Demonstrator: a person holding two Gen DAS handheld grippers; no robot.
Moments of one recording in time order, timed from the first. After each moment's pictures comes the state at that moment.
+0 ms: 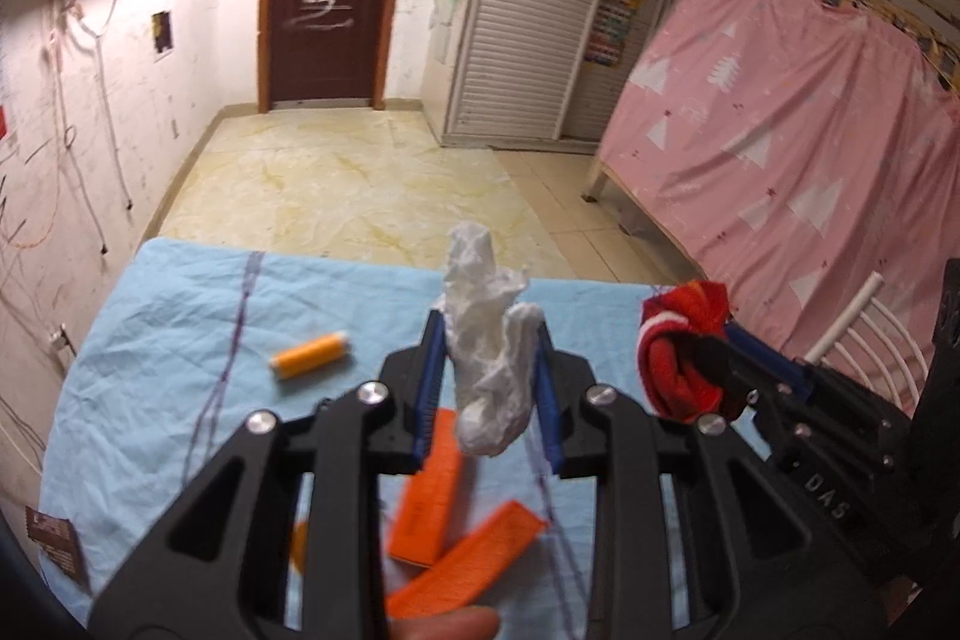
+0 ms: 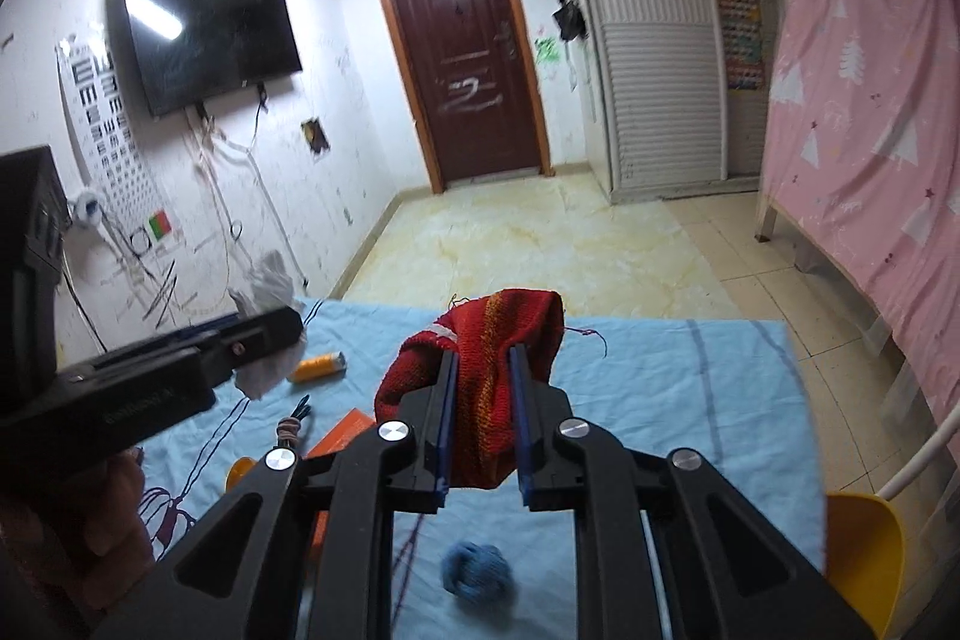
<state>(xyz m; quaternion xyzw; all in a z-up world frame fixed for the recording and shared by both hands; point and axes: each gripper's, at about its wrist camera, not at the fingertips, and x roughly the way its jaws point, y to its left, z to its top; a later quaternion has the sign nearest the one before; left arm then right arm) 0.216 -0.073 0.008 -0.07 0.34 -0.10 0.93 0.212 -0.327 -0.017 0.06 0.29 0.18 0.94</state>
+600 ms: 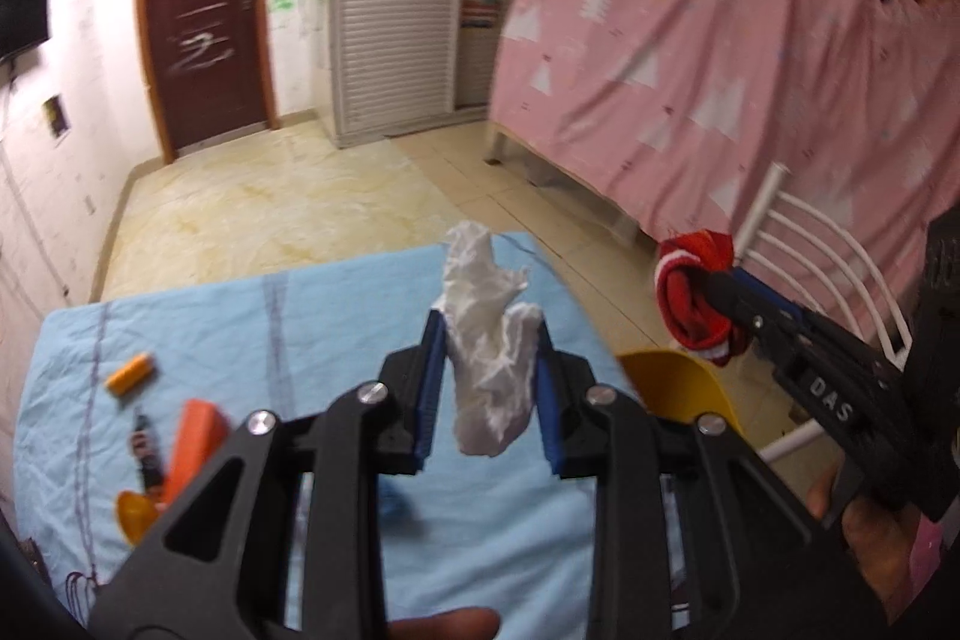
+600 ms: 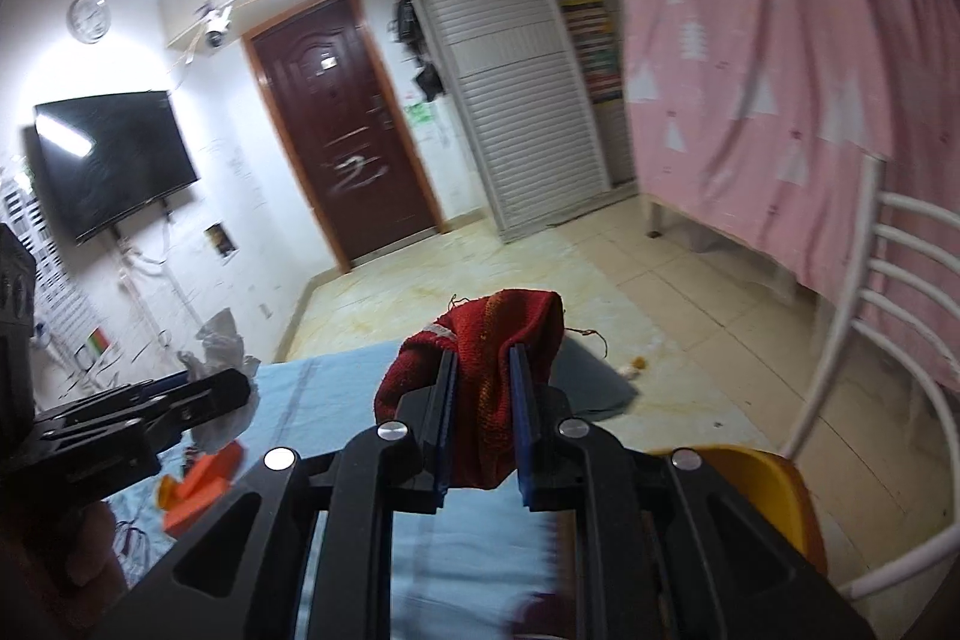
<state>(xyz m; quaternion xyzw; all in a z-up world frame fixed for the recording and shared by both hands) 0.181 -0.234 0.014 0.03 0.35 -0.21 0.91 0.143 -0.523 -0.032 0.15 0.24 0.05 0.96</state>
